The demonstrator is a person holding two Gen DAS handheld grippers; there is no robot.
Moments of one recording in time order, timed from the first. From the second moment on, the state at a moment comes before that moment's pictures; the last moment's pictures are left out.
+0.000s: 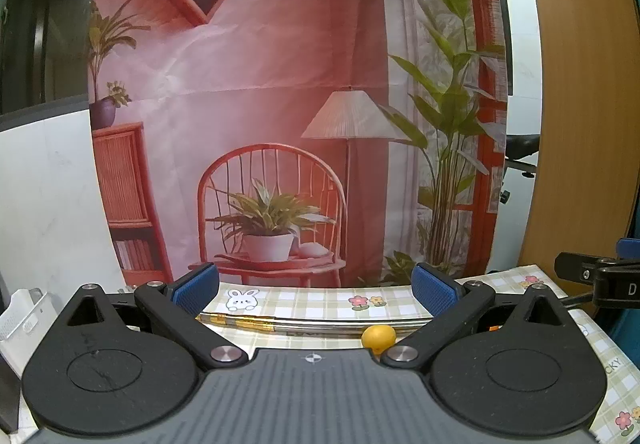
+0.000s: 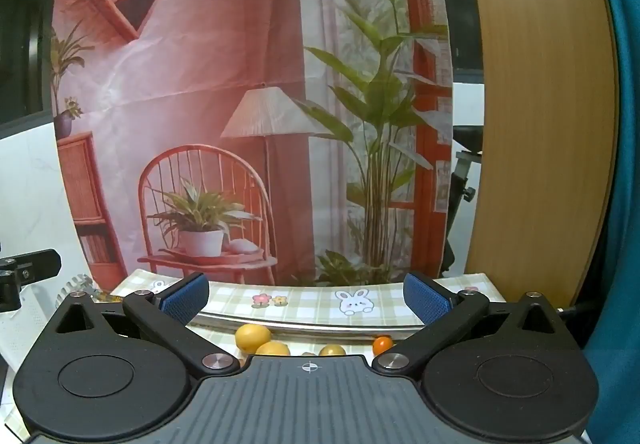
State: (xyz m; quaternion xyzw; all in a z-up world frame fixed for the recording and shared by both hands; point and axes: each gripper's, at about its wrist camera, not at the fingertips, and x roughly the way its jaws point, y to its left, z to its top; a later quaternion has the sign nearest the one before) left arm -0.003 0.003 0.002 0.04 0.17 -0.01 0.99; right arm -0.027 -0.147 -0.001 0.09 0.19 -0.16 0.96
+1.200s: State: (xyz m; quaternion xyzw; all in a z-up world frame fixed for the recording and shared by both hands) left arm -0.006 0.000 -0.001 0.04 0.16 -0.02 0.99; right arm -0.031 -0.150 -0.001 0.09 0.19 -0.16 0.96
